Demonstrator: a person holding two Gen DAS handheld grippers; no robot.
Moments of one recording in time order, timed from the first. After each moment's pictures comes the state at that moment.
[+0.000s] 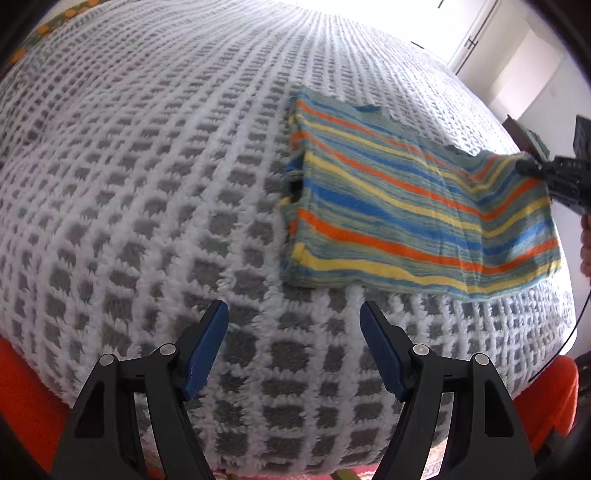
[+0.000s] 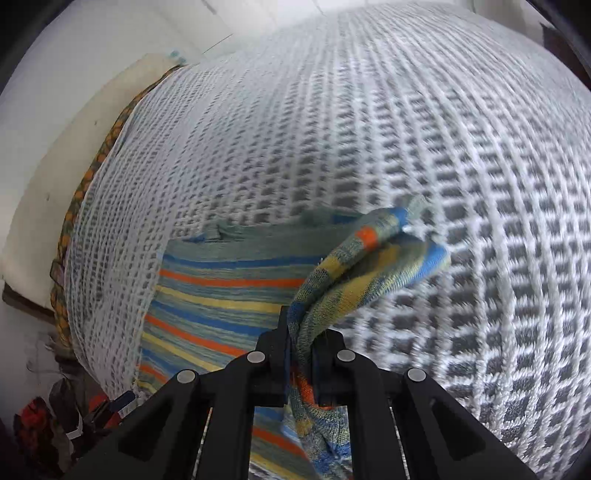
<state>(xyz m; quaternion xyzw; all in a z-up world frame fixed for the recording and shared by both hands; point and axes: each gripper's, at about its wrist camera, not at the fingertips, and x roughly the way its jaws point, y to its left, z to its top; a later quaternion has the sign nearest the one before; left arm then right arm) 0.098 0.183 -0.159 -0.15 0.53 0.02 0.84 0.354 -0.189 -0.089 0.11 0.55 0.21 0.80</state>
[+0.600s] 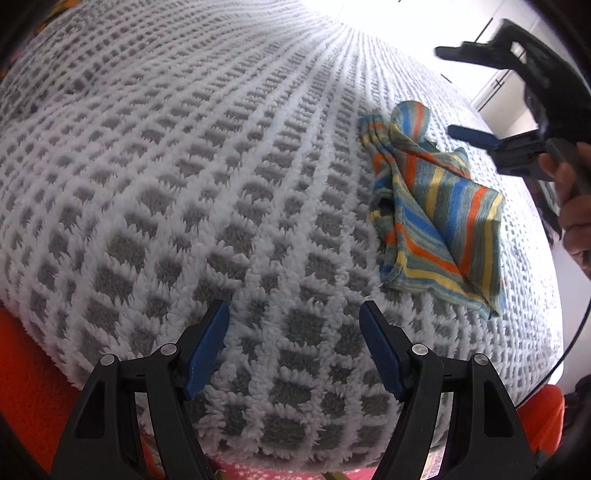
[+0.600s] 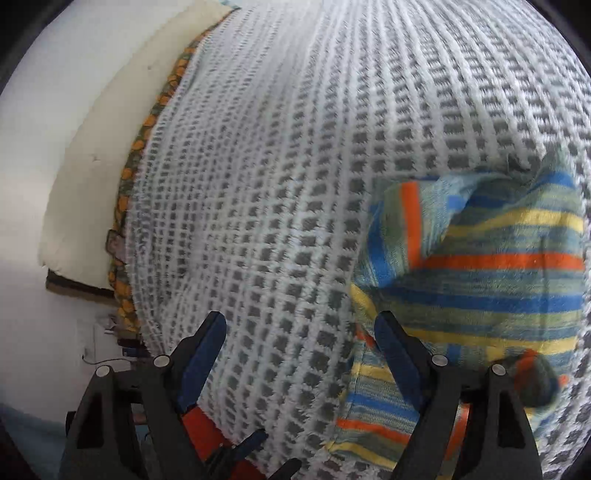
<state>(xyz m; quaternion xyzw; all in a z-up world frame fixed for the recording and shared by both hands) 0.073 0.245 -0.170 -0.21 0.50 0.06 0.84 0.344 0.054 -0.107 0.19 0.59 0.33 0.71</state>
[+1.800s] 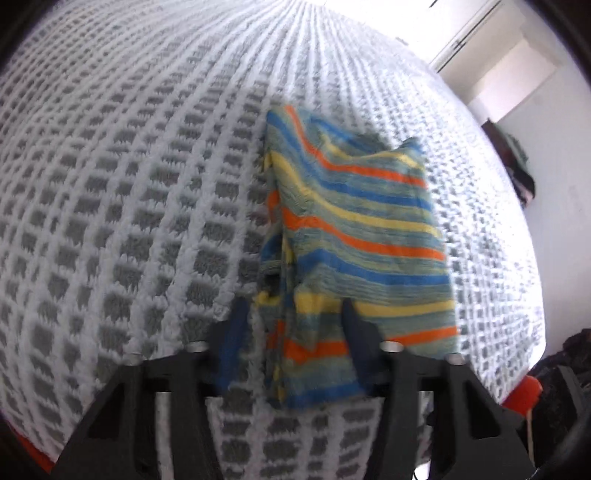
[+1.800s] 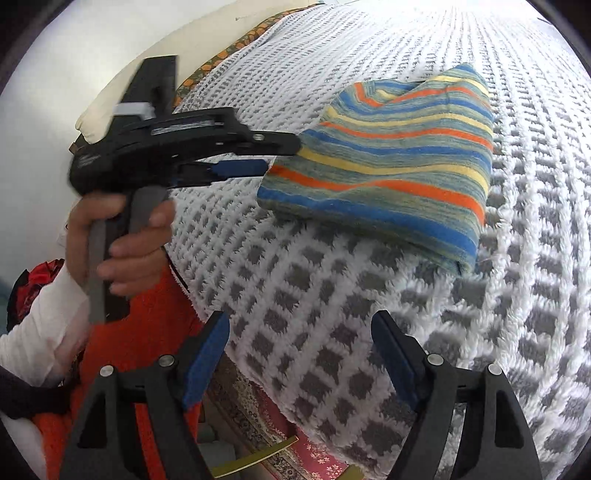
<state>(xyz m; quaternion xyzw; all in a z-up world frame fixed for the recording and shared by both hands) 0.193 0.200 -0.169 -0.19 0.56 -0.04 0.80 0.136 -0.056 -0.148 0.06 0.53 0.41 0.74</state>
